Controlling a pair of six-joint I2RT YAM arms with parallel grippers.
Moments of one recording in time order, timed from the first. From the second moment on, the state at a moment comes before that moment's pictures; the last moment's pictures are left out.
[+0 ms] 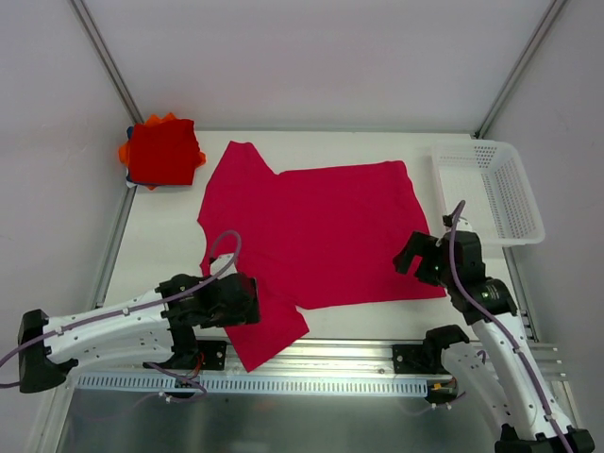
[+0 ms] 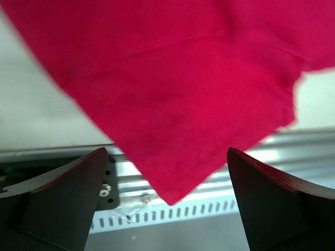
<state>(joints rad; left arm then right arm) -1.13 0.78 0.60 -1.00 -0.25 -1.15 0.26 0.59 0.66 -0.79 0.03 0.50</state>
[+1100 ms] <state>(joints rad) -1.46 1.23 0.55 -1.20 -0.53 -1.99 0.28 0.68 0.54 -0.65 -0.08 0.50</state>
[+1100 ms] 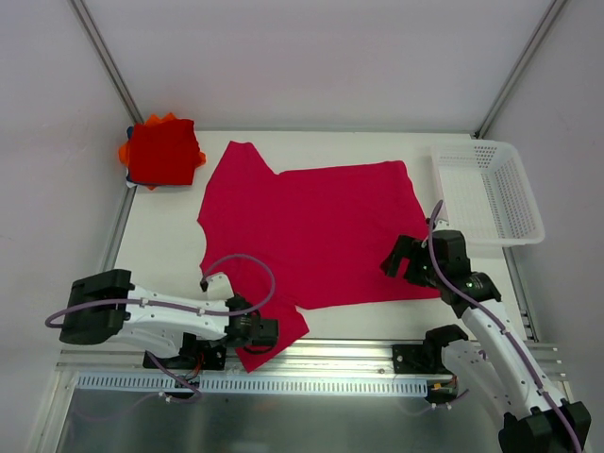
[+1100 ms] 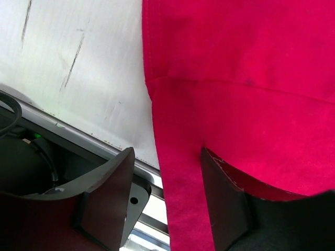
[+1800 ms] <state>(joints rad) -1.62 1.33 0.57 -1.19 -0.55 -2.01 0.31 0.69 0.53 -0.68 -0.01 0.50</state>
